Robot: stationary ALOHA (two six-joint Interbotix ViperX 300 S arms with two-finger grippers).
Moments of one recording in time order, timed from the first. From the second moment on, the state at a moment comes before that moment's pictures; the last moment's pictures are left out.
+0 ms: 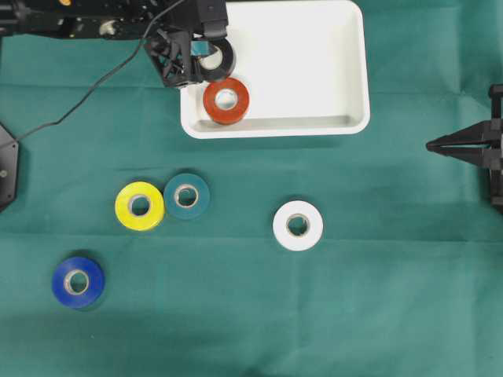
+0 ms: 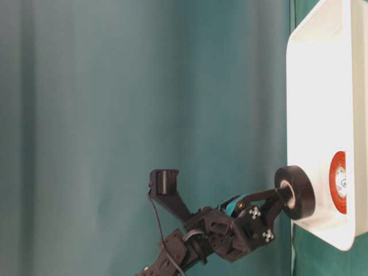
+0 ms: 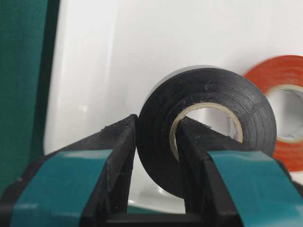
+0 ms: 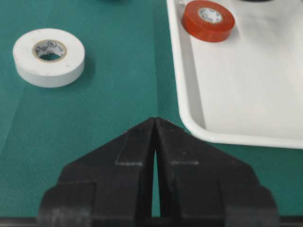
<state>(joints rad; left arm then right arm) 0.48 0.09 0.54 -0.02 0.25 0.38 -0.07 -1.18 1.48 -0.04 0.00 0.00</state>
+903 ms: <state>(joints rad) 0.48 0.08 0.55 -0.02 0.24 0.40 -0.07 -1.18 1.48 -0.04 0.00 0.00</state>
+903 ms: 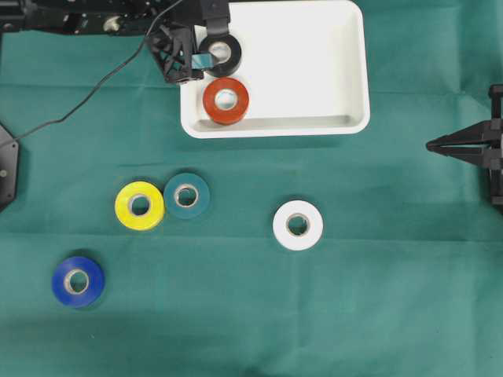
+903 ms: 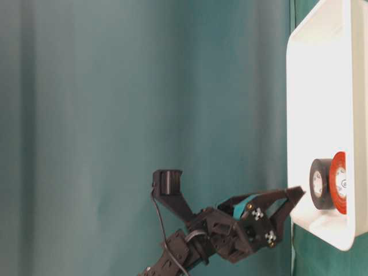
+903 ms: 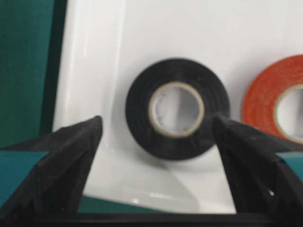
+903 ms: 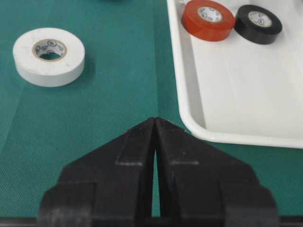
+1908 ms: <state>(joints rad) 0.14 -0.48 0.97 -0.02 0.24 0.17 -0.07 -1.18 1.48 -0.04 0.00 0.00</state>
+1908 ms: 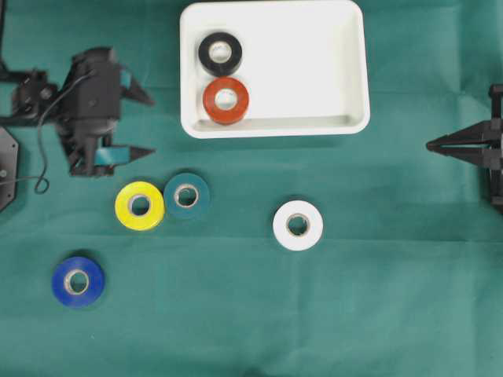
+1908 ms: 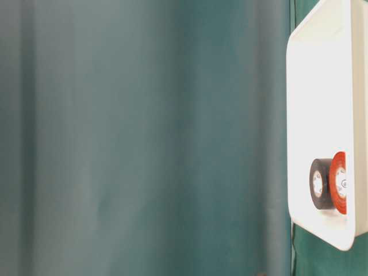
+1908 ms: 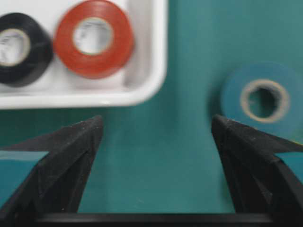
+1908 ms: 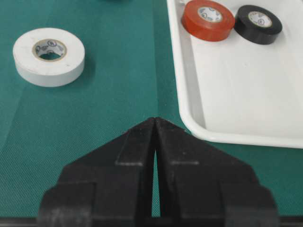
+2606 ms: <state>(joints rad) 0.08 -0.69 1.13 -0.02 0.25 0.14 -0.07 -1.18 1.48 -0.04 0.01 0.00</state>
